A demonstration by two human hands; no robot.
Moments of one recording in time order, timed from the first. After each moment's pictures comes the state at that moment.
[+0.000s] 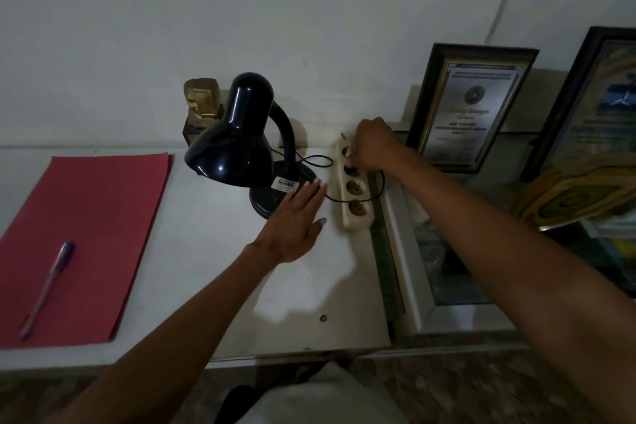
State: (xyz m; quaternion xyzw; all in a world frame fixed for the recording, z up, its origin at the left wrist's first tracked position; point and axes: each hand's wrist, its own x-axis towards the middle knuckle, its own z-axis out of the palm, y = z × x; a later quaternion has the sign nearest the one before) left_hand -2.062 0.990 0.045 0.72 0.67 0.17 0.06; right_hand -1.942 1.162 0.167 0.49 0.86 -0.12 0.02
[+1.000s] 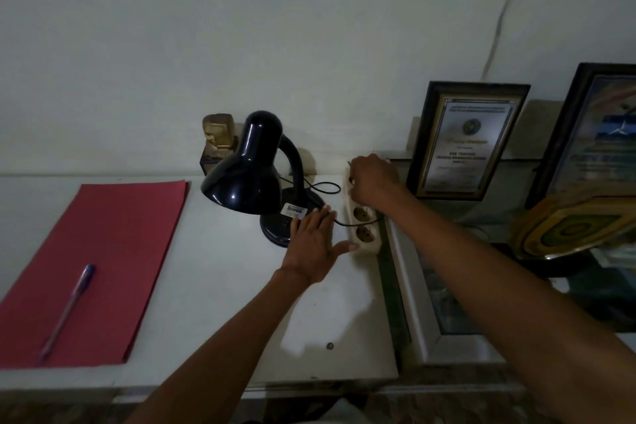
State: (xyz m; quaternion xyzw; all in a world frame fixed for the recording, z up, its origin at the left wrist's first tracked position) left_hand -2.031 1.004 0.056 0.63 0.75 0.18 0.10; right_hand -1.942 1.146 0.160 0.46 0.89 -0.03 0.03
